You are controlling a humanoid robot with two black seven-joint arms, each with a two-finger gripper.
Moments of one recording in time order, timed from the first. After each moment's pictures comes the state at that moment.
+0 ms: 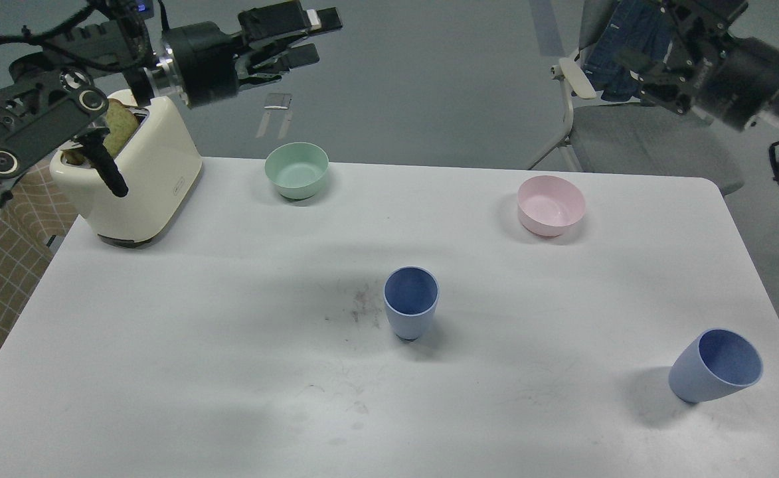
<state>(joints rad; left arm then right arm) -1.12 0.63 -0.45 -0.97 0.91 -0.49 -0.49 1.11 -0.83 0.28 1.00 -0.58 0.47 0.49</state>
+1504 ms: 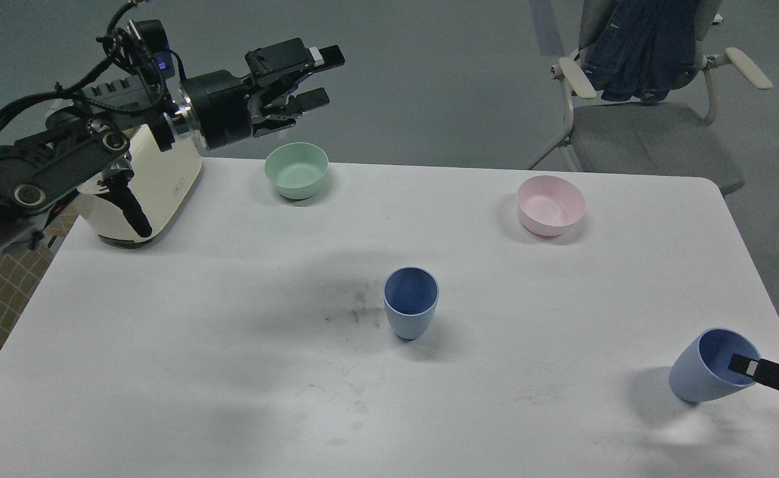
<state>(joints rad) -1.04 0.59 -0.44 -0.98 0.86 -0.49 -0.49 0.73 -1.35 -0.21 1.47 -1.04 -0.02 0.49</state>
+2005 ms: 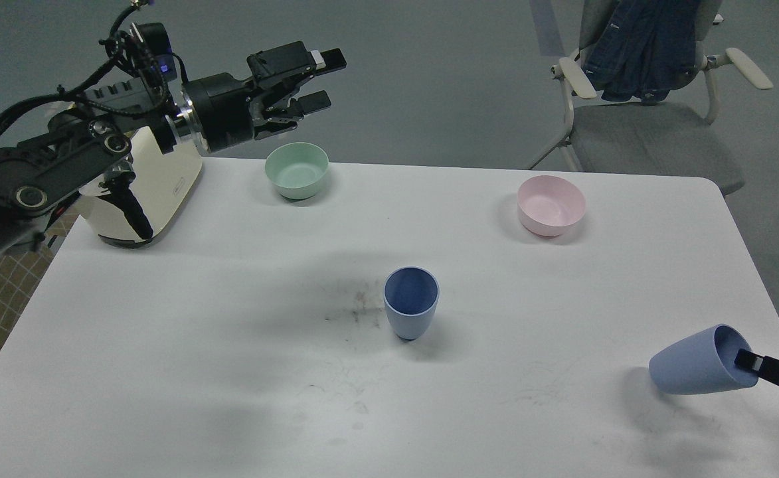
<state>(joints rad) -1.03 0.58 -0.44 -0.98 0.86 -0.49 -0.49 0.73 -1.33 -0.21 1.47 -1.04 -0.08 0.49</state>
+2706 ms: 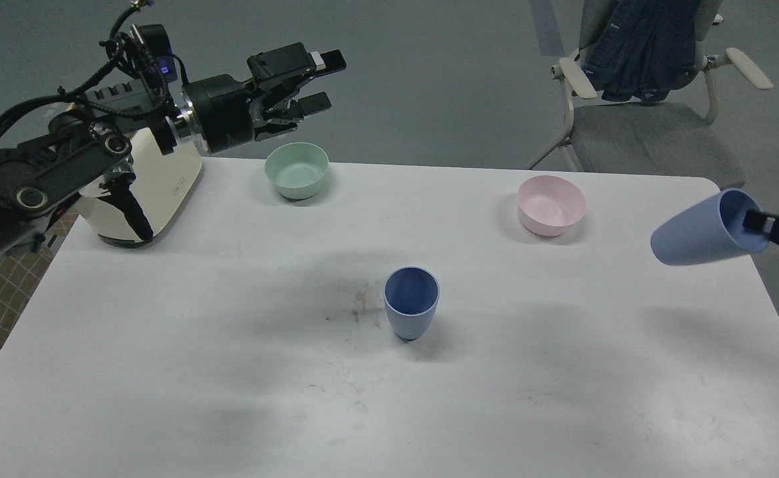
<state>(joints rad) -1.03 0.58 -0.44 -0.98 0.86 -0.49 -0.49 1.25 -1.25 -0.09 1.39 -1.26 0.18 0.42</state>
